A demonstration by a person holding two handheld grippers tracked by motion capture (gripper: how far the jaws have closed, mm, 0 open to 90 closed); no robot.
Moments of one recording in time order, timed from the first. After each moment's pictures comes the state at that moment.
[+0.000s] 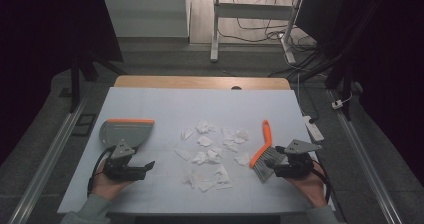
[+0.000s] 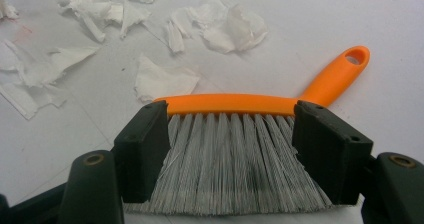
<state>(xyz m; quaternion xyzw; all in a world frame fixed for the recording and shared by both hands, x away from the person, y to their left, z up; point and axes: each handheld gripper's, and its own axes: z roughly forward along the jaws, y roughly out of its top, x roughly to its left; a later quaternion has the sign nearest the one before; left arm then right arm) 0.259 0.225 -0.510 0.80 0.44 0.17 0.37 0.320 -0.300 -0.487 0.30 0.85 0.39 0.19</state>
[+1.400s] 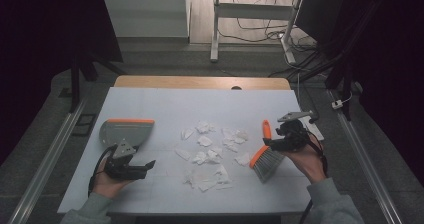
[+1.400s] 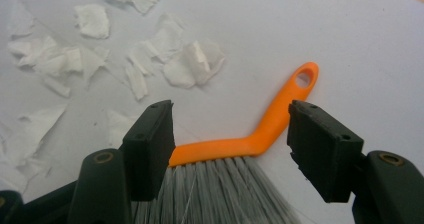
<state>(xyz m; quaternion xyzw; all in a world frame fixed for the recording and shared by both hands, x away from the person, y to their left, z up) 0.262 0.223 -0.511 0.80 0.43 0.18 0.37 0.370 -0.267 -0.423 0.39 0.85 0.30 0.17</state>
